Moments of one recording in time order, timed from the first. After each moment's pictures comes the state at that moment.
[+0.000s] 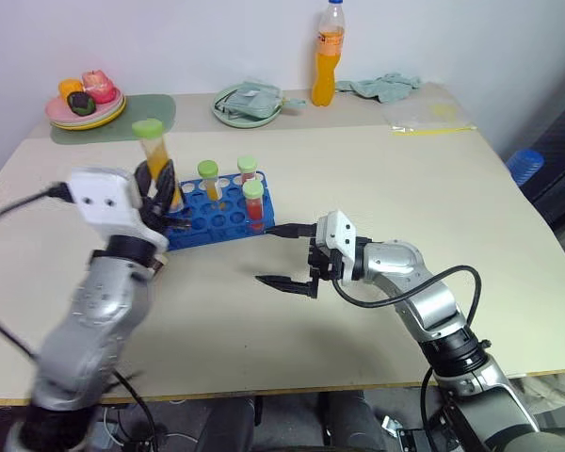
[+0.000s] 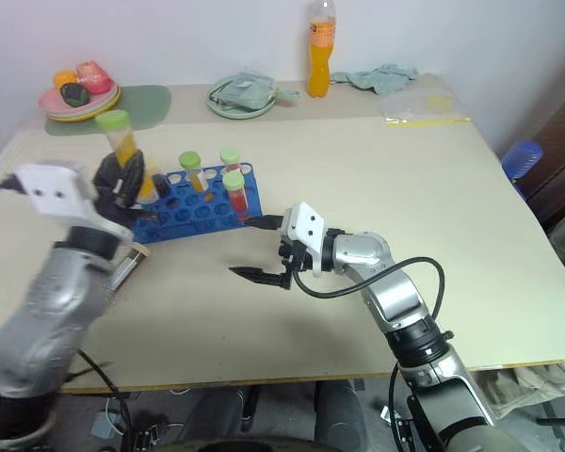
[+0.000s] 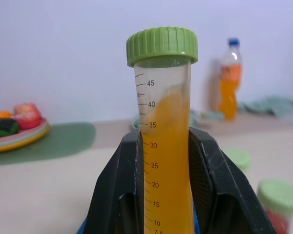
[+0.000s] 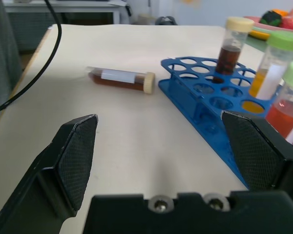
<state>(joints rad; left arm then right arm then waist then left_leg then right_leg) -0.13 0.46 -0.05 -0.55 -0.40 0.18 0.29 -0.45 -0.36 0.29 -0.12 0.25 0.26 0.94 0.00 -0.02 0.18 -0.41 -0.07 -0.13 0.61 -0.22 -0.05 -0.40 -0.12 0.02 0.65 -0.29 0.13</state>
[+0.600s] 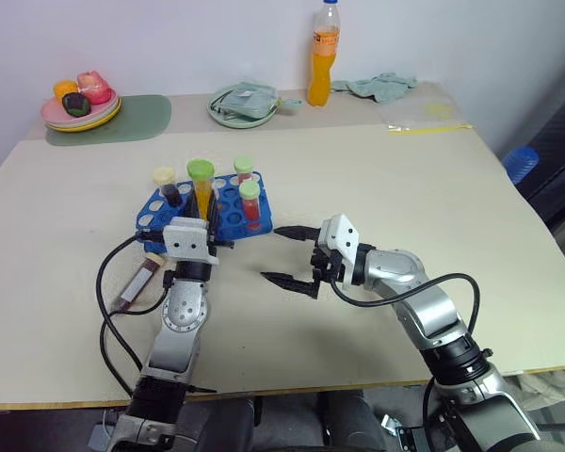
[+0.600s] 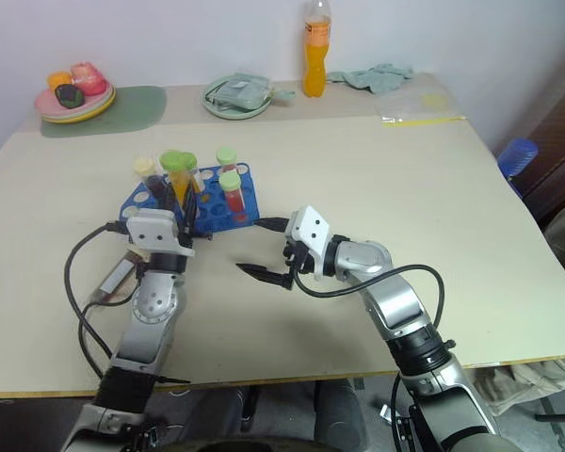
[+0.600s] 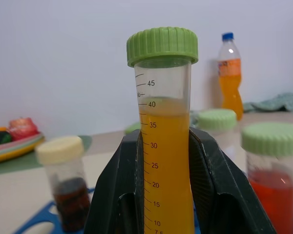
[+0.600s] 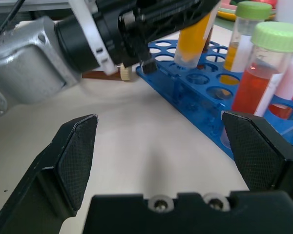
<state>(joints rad) -0.18 0.16 -0.10 0.03 0.02 -0.36 0.15 -0.41 -0.37 0.28 -0.12 0.25 0.28 0.87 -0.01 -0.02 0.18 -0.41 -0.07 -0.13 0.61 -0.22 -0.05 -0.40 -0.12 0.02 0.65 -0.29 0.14</state>
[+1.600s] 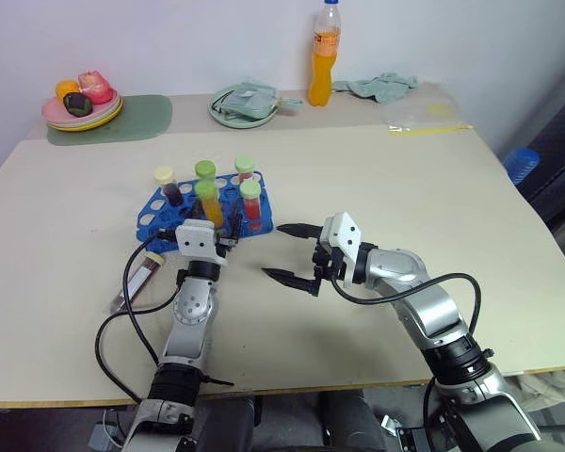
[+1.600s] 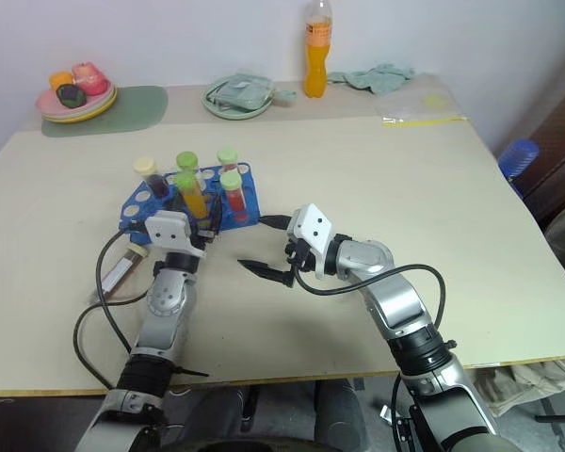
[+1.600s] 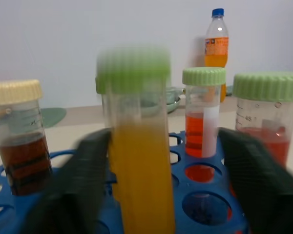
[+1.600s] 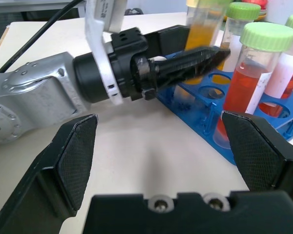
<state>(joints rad) -0.23 0.07 0.00 0.21 -0.03 -0.44 0.01 -0.41 -0.37 0.27 -0.12 0.25 0.28 0.85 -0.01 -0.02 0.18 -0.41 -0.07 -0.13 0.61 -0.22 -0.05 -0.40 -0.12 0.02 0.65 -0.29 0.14</state>
